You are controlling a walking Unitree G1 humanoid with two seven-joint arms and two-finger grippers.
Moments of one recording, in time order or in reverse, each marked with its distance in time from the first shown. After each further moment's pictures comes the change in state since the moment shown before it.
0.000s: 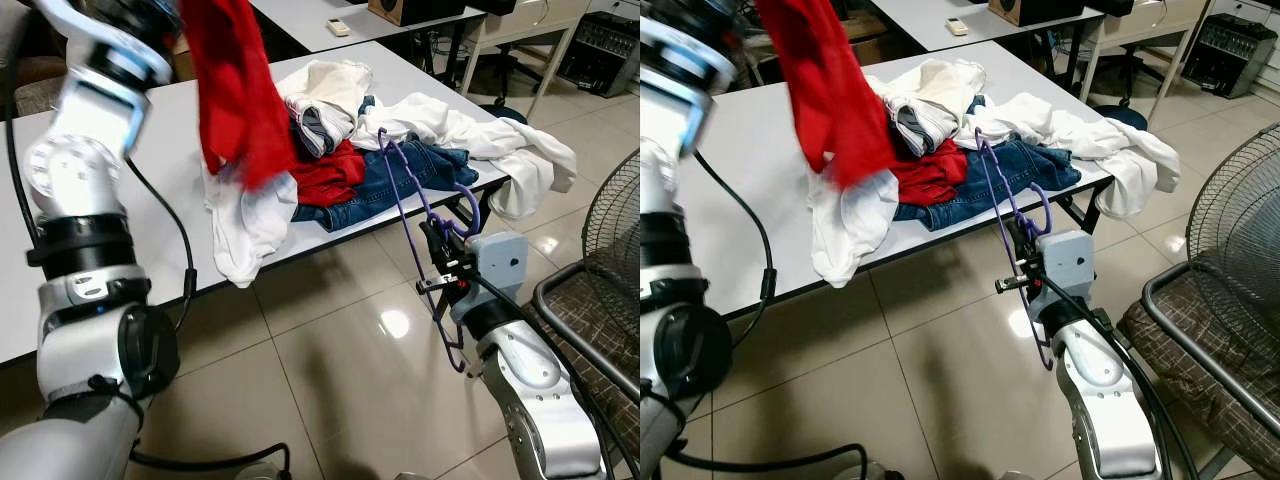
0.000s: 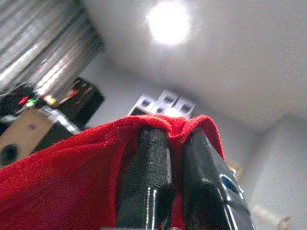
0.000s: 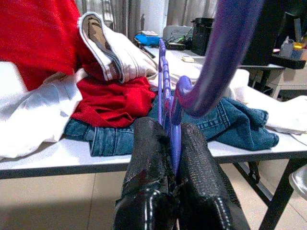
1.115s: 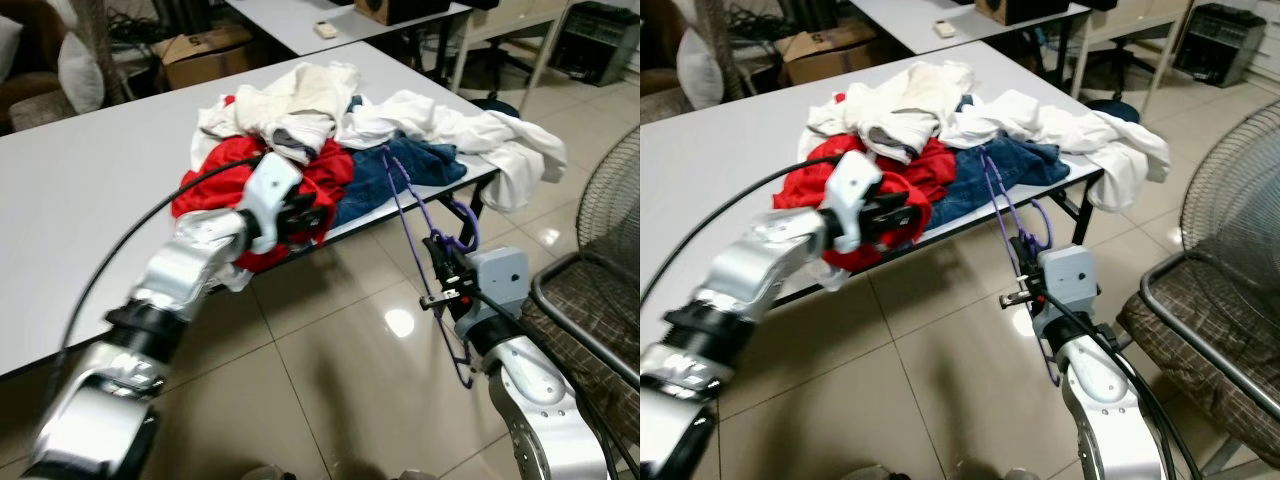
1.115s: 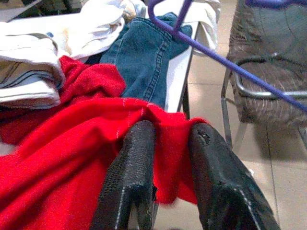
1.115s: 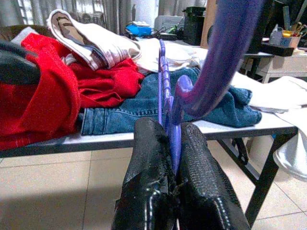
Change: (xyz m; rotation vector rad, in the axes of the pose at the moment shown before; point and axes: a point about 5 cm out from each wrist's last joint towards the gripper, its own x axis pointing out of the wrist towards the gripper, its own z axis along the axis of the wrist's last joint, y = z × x) left arm -0.109 0.045 -0.154 0.750 1.094 -0.074; right arm -0.011 0.000 -0.008 -0.023 0.040 -0.002
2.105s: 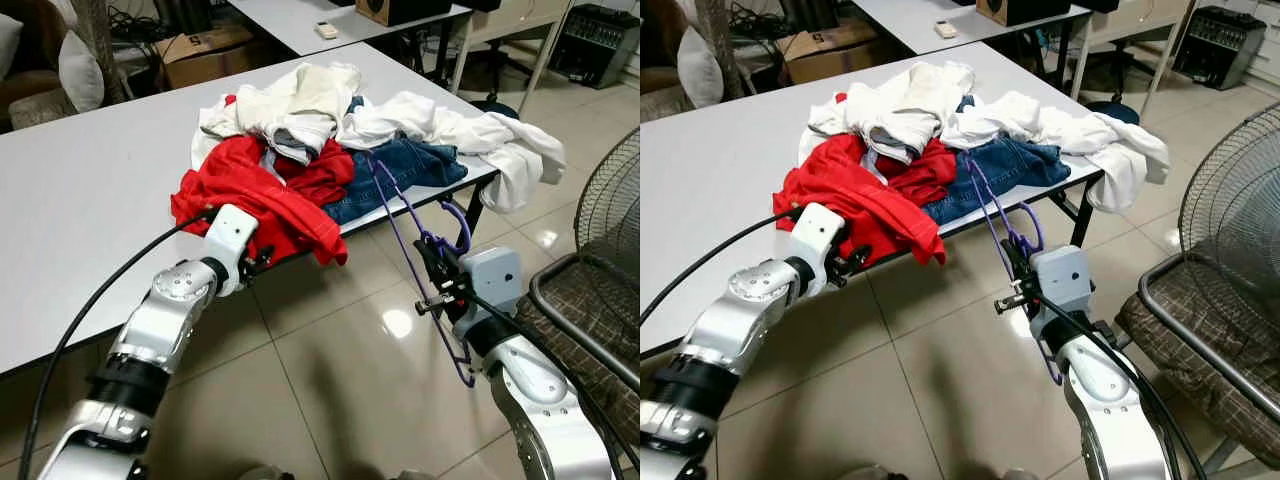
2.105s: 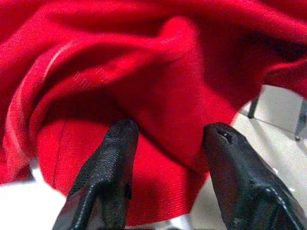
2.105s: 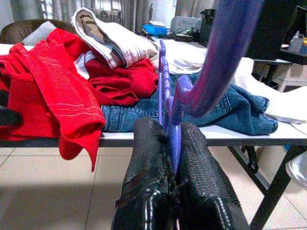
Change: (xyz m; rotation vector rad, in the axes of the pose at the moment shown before) left arm -0.021 0.004 -0.076 -0.122 0.202 0.388; right arm 0.000 0.002 0.001 -0.034 0.004 0.073
